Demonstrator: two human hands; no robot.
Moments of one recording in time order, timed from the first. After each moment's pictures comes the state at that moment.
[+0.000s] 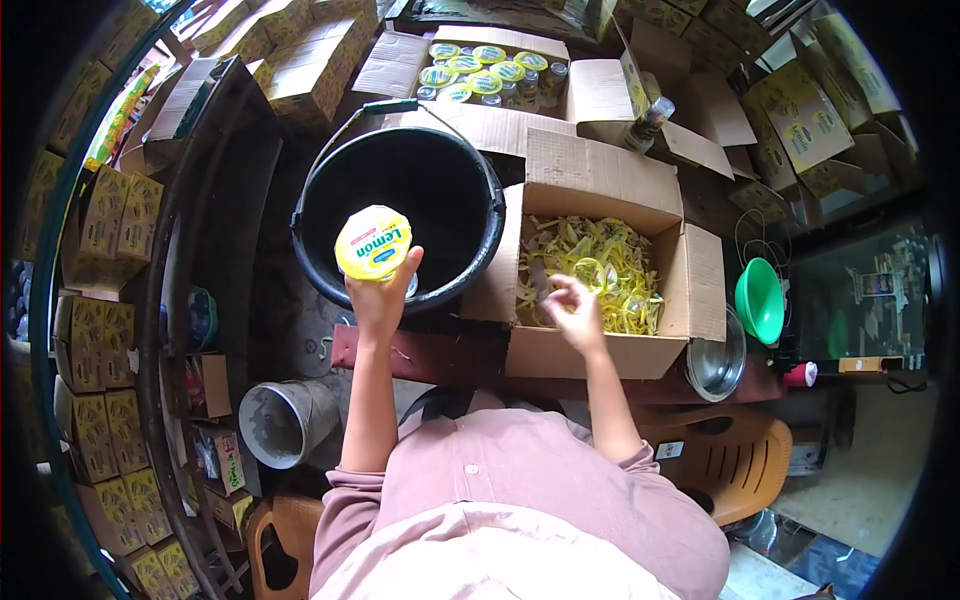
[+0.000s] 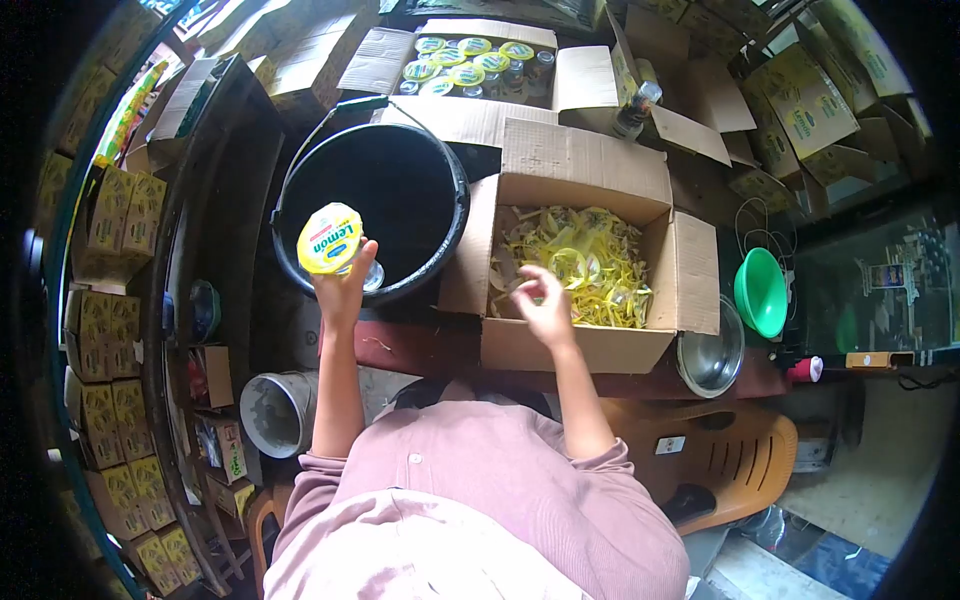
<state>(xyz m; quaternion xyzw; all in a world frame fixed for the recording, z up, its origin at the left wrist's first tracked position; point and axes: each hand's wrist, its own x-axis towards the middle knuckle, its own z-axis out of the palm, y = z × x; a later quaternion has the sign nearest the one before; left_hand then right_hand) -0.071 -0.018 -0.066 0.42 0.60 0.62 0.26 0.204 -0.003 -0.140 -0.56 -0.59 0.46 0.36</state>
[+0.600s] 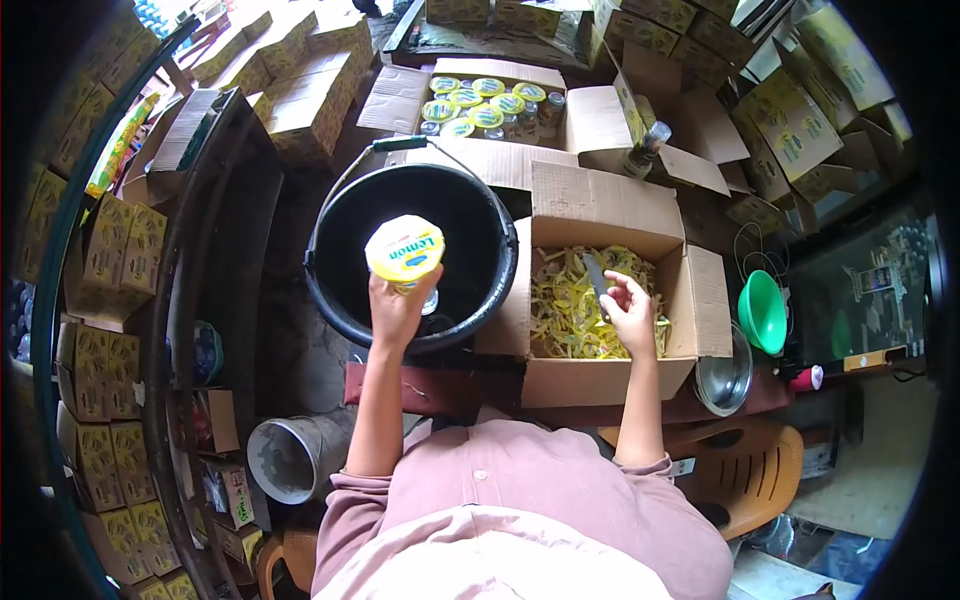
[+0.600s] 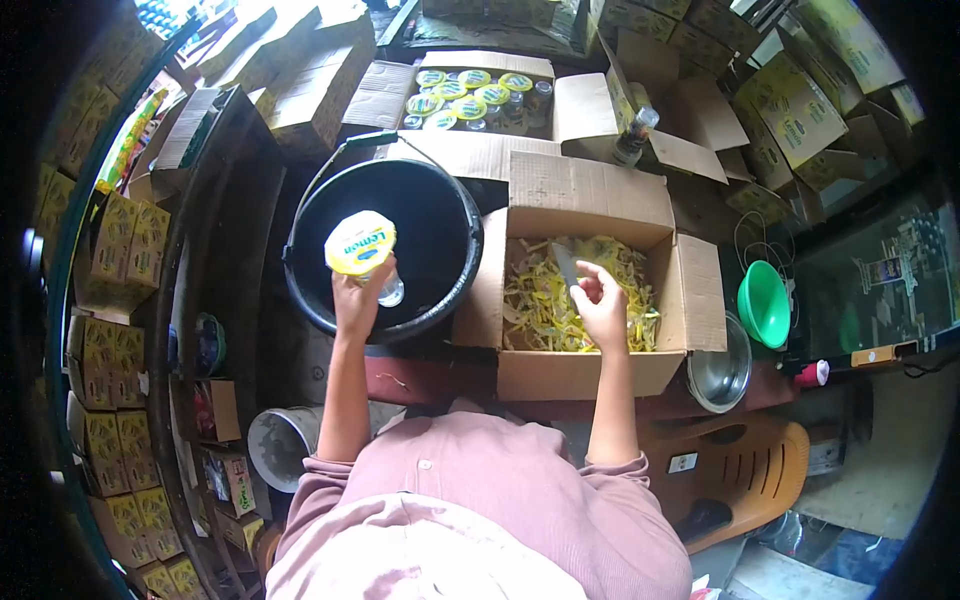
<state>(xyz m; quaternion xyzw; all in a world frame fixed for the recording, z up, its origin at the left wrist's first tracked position) -0.086 0.014 -0.066 0.45 0.49 0.64 0.38 0.232 0.033 -0.097 -0.61 -0.55 0.37 0.43</state>
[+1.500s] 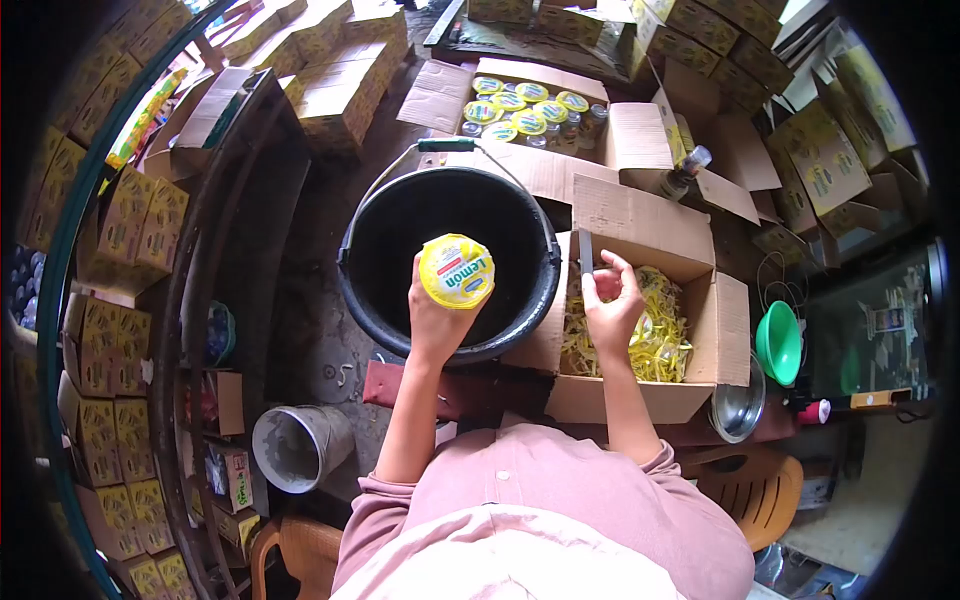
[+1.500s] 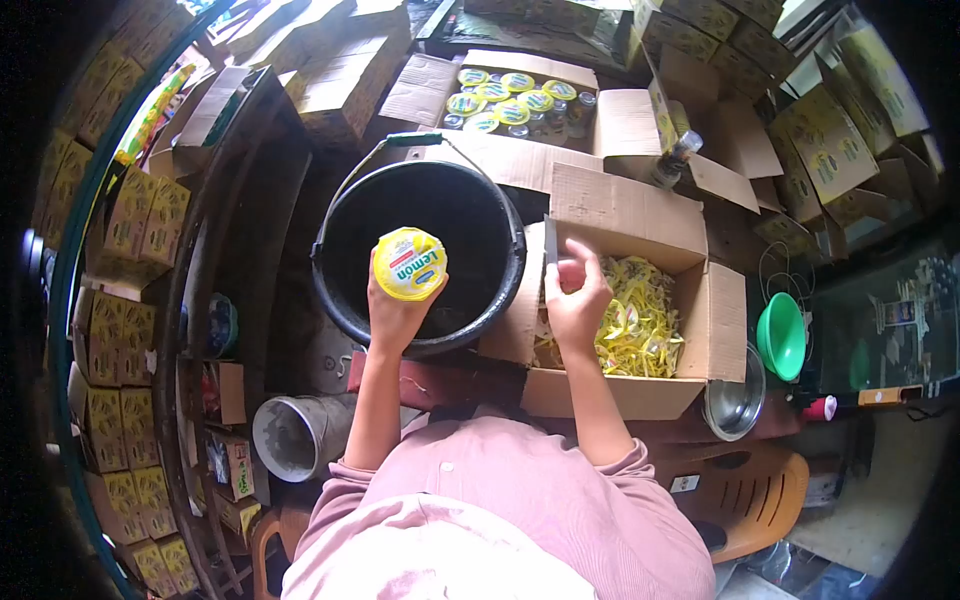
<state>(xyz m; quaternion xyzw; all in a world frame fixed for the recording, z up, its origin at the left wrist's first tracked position) -0.081 0.015 -0.058 0.52 0.57 0.59 0.23 0.122 0.058 -0.076 -0.58 -0.59 0.21 0.53</state>
